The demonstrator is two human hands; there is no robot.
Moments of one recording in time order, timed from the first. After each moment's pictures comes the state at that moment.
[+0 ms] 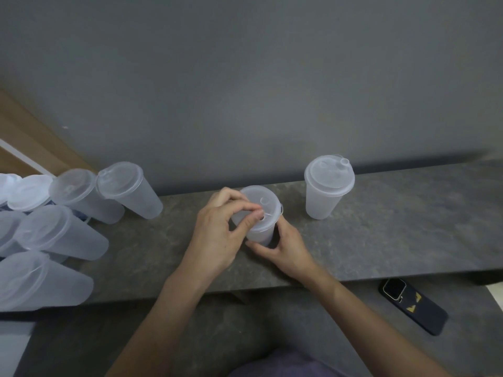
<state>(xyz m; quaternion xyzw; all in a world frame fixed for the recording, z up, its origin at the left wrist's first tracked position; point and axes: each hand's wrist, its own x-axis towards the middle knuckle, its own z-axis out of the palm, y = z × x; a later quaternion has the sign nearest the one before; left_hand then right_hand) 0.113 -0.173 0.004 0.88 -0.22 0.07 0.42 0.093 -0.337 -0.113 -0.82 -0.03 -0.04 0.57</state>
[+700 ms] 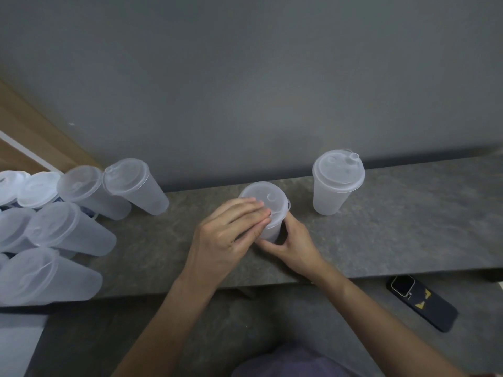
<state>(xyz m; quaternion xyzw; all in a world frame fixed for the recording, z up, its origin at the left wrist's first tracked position) 0.112 -0.162 -0.024 0.82 -0.38 0.24 0.35 0.094 -0.337 -0.116 -0.81 -0.04 -0.05 0.58</state>
